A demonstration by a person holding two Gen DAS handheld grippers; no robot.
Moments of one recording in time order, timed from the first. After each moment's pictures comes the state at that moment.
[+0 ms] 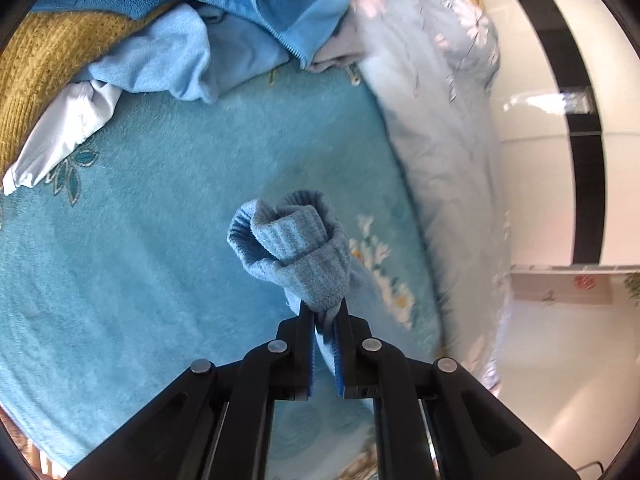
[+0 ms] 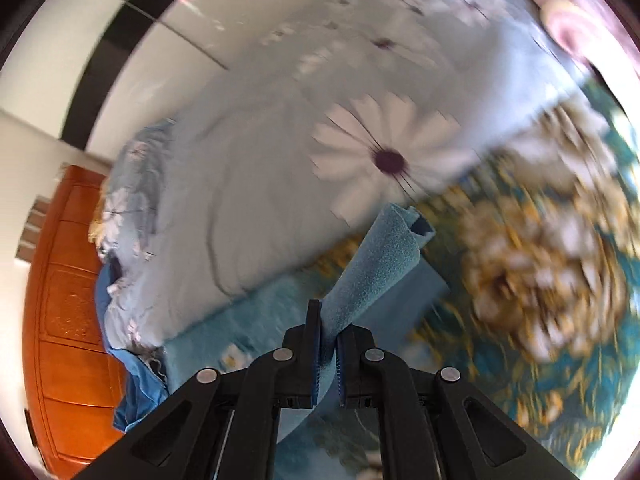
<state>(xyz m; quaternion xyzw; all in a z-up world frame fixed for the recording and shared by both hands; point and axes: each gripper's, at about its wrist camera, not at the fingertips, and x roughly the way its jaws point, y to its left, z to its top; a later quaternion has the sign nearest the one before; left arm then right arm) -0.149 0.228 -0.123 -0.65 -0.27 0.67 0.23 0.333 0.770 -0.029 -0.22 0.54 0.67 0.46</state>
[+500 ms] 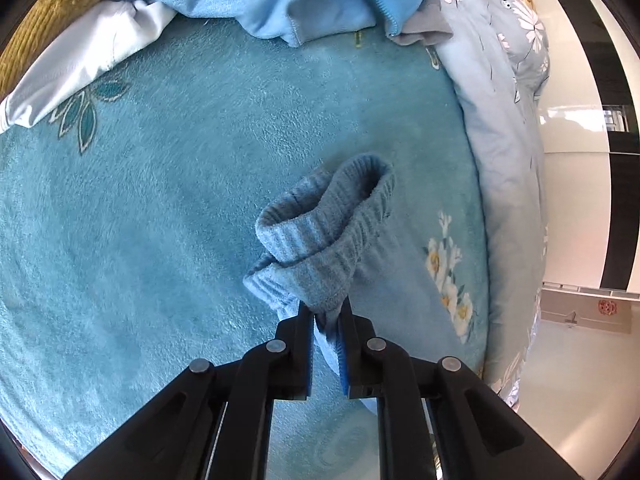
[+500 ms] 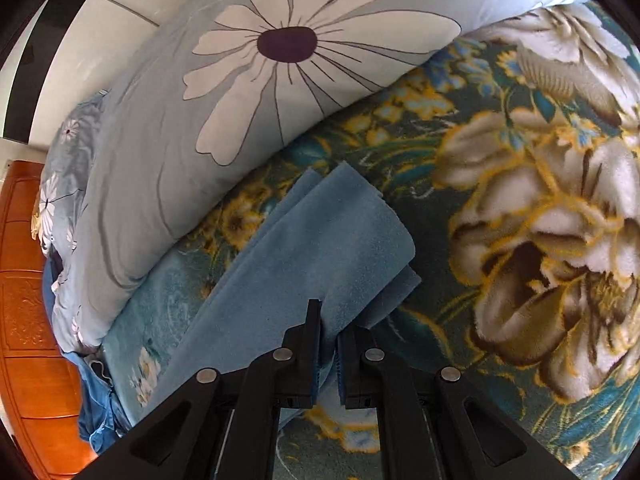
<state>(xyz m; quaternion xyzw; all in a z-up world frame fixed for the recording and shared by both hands) -0.146 0.225 -0.191 -0.69 -0.25 0.66 0.16 0.330 0.791 -0.185 -0.31 0.59 0.58 0.47</state>
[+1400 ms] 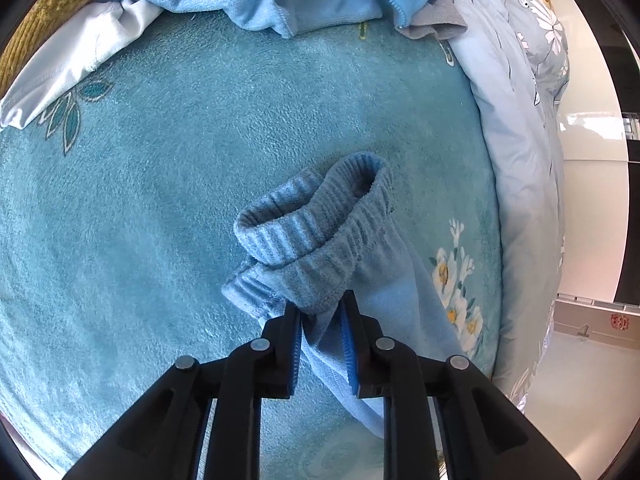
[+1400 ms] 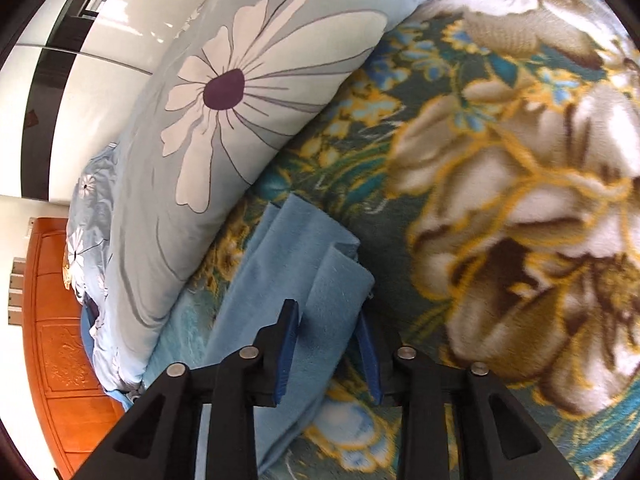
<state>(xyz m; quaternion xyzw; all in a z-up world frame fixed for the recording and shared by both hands) -0.153 0.248 -0.192 -0.70 -0.23 0.67 0.13 0.374 0.786 -0.207 -0.24 0.64 0.59 0.44</state>
